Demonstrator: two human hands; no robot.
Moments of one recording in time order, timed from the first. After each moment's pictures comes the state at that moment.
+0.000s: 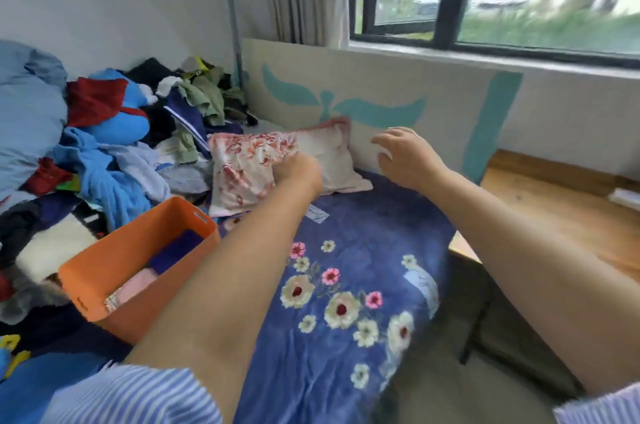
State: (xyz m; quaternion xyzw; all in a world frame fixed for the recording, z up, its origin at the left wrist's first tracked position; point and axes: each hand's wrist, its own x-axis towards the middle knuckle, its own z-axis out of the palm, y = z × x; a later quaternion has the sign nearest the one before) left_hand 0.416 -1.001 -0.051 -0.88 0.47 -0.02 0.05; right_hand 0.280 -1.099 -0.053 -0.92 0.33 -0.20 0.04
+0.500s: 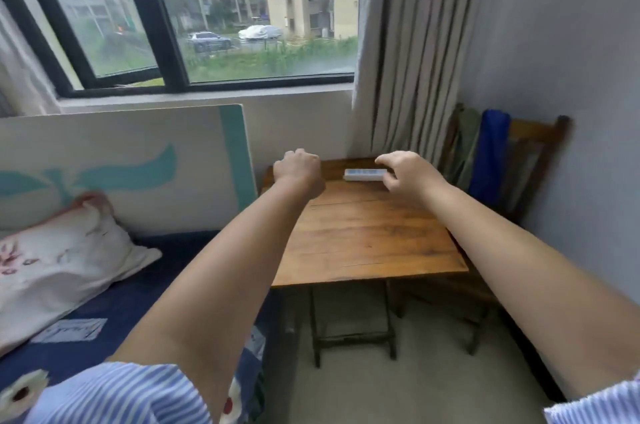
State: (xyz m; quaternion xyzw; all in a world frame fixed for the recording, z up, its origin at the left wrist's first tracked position) left_hand 0.019 -1.186 -0.032 -0.64 0.77 -0.04 -0.01; right_hand -0.155 -1.159 -0.053 -0.73 0.66 -0.18 0.03
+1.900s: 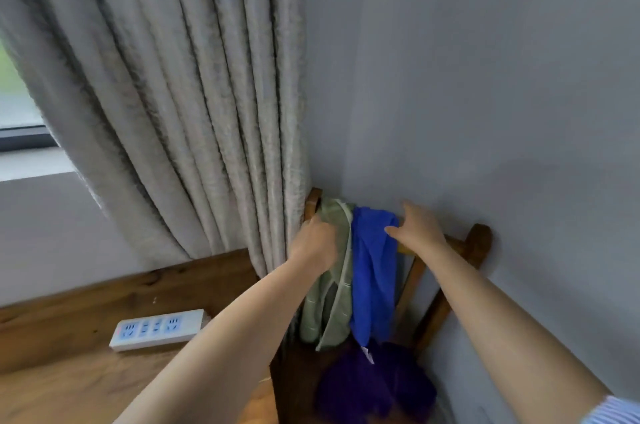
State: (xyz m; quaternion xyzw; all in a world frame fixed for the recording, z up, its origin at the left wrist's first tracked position) left_hand -0.579 -1.662 -0.149 -0.47 0.87 0.16 -0.03; right_hand -0.736 -1.600 -0.135 -0.46 0.86 -0.18 0.14
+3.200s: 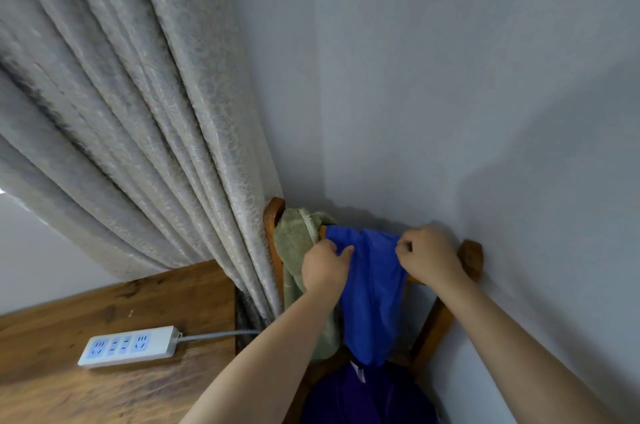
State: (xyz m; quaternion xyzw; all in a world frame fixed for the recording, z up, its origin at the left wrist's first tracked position) left_hand -0.695 -1.659 -0.199 -0.63 0.68 0.34 -0.17; right_hand -0.836 -1.605 -0.187 -0.55 0.81 -0.20 0.09
